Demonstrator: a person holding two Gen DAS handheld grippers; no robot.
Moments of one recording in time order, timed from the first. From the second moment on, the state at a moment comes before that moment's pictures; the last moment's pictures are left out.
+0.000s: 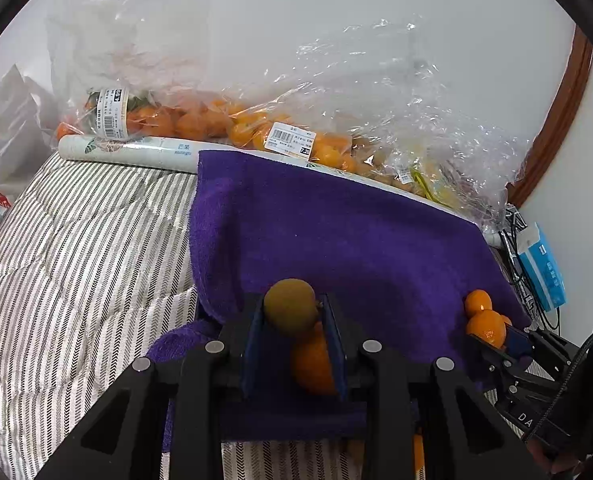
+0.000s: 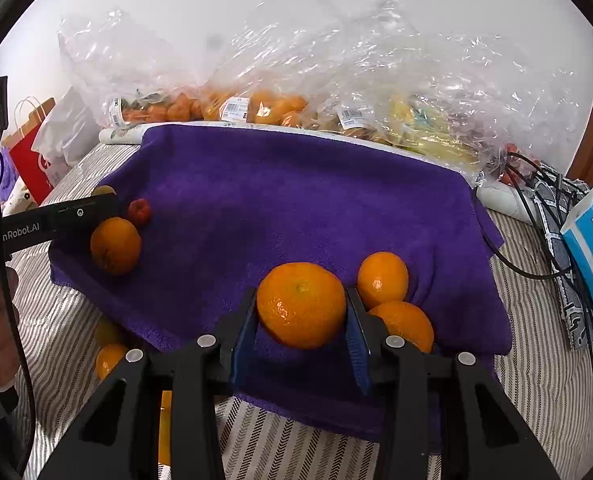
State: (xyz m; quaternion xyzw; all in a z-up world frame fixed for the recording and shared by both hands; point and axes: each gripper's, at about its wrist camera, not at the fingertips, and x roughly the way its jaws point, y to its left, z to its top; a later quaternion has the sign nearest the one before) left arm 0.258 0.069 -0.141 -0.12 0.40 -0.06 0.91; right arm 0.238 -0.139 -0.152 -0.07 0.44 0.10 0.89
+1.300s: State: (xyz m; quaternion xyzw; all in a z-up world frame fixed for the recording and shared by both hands) left arm 0.177 0.092 -0.110 -0.10 0.40 -0.04 0.91; right arm 0.141 -0.130 -0.111 -0.03 0.41 0.09 0.91
